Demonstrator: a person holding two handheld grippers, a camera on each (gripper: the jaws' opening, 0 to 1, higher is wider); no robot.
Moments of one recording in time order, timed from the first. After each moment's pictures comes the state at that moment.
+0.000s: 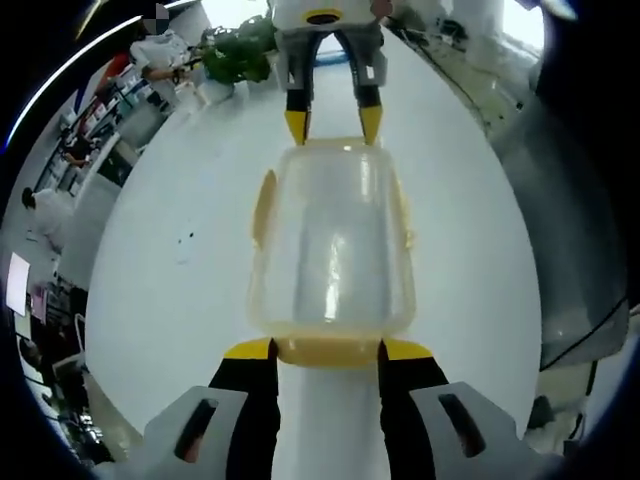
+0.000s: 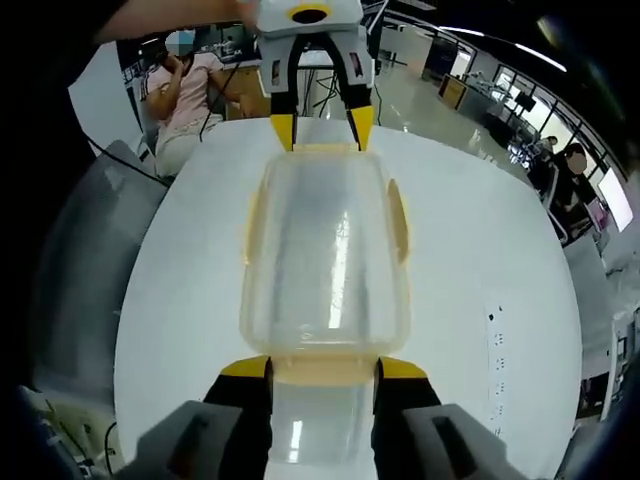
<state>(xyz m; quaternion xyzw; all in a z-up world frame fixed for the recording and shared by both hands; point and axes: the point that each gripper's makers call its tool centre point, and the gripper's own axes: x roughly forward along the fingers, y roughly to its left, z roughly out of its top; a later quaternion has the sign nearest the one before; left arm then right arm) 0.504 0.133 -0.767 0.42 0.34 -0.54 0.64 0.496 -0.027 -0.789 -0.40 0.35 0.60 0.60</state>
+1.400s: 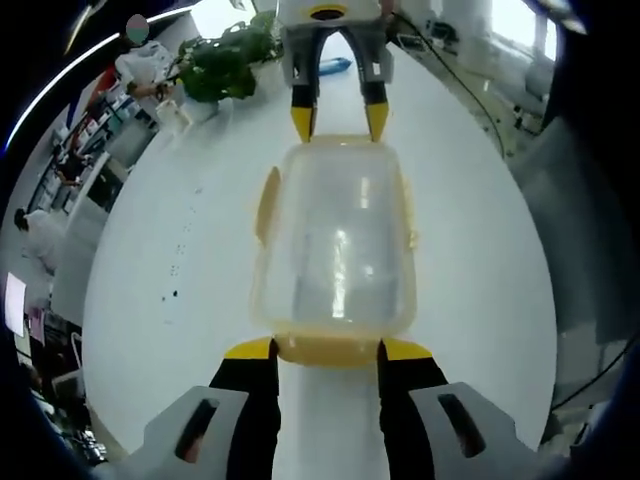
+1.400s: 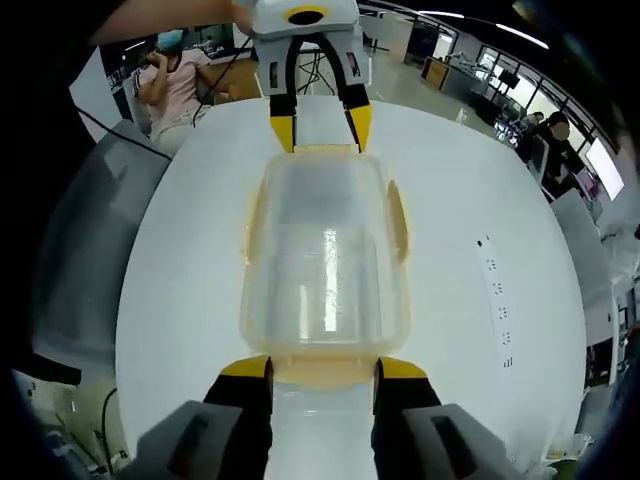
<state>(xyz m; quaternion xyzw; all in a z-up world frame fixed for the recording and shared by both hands) 0.510 0.045 -0.782 0.41 0.32 -0.56 0.64 0.489 -0.114 -0.792 -0.39 0.38 0.57 0.62</state>
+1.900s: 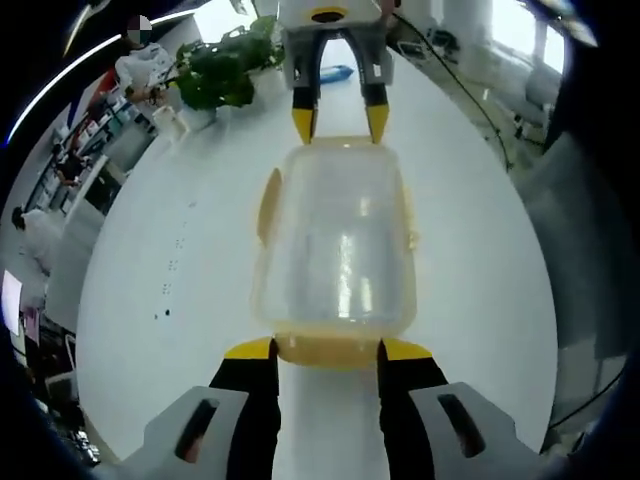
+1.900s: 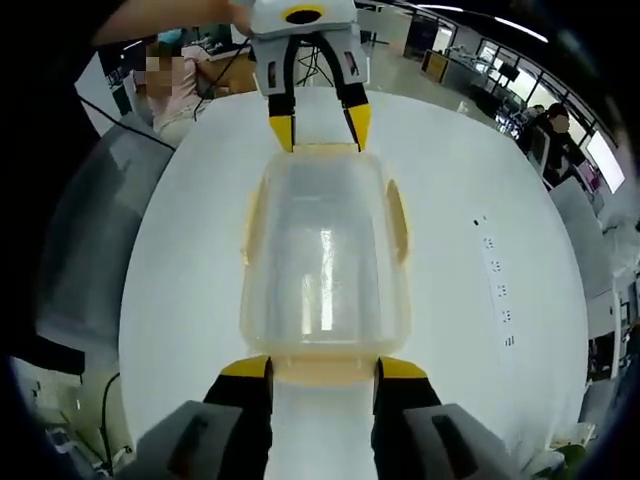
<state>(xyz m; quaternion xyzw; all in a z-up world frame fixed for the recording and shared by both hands) 0.509 0.011 -0.787 0.39 0.31 -0.58 0.64 0.488 -0.150 -0.795 -0.39 0.40 0.56 0.61</state>
